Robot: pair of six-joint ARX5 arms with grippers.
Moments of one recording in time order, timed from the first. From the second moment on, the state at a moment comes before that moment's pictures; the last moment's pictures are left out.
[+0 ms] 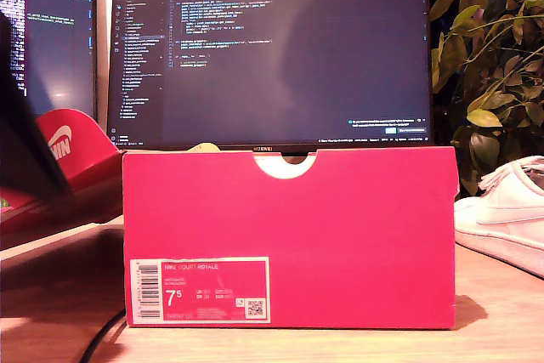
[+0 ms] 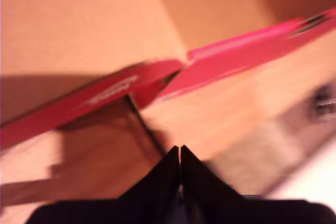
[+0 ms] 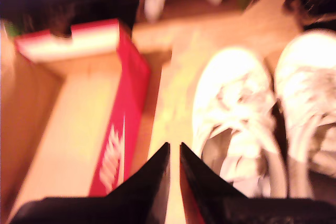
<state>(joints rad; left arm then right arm) -0.89 0.92 0.47 -0.43 -0.03 -0.54 0.02 0.97 0.76 -0.48 -0.26 0.16</state>
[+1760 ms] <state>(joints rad) -0.99 1.09 0.47 -0.21 -0.29 -0.55 0.15 1.47 1.05 -0.92 -0.07 0.03</state>
